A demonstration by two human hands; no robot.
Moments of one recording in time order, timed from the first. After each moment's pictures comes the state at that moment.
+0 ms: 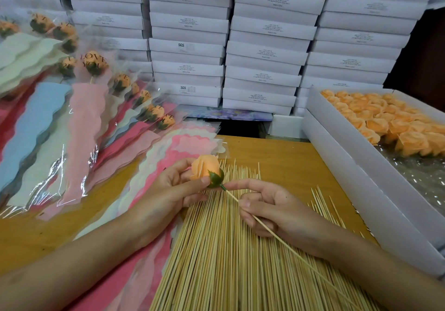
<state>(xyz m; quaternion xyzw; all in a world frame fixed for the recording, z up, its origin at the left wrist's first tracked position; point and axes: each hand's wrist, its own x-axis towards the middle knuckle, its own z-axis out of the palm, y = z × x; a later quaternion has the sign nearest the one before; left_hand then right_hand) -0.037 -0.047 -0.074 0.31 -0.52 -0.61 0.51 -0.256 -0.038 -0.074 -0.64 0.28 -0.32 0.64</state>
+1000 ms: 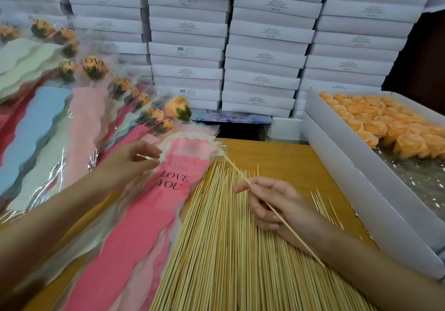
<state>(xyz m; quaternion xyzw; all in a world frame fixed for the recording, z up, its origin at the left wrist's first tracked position) 0.043 -0.096 -0.050 0.59 -0.64 -0.30 0.40 -0.262 -0.044 -0.075 -0.57 0.23 -0.39 0.68</state>
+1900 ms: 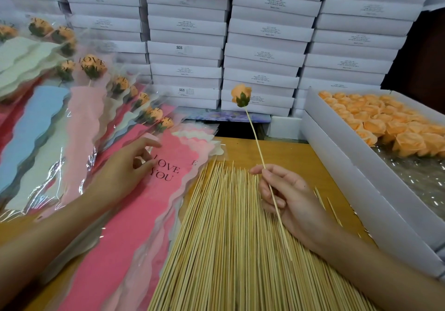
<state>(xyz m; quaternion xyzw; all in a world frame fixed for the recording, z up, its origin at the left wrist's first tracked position) 0.045 -0.096 -0.069 0.56 -0.72 -0.10 0.39 -0.264 -0.046 -0.073 -0.52 0.30 -0.51 0.61</state>
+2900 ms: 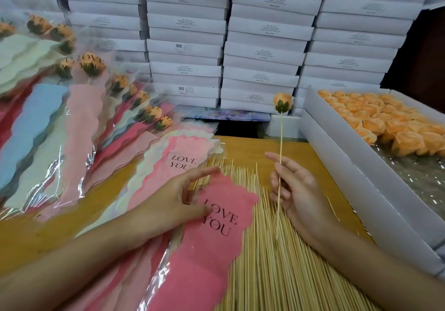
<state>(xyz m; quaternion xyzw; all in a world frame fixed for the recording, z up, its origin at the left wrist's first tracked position) -0.036 -0.036 -0.061 0.45 -0.67 -0.49 0.34 -0.268 -0.051 -0.077 -0.49 0.39 -0.58 0.52</state>
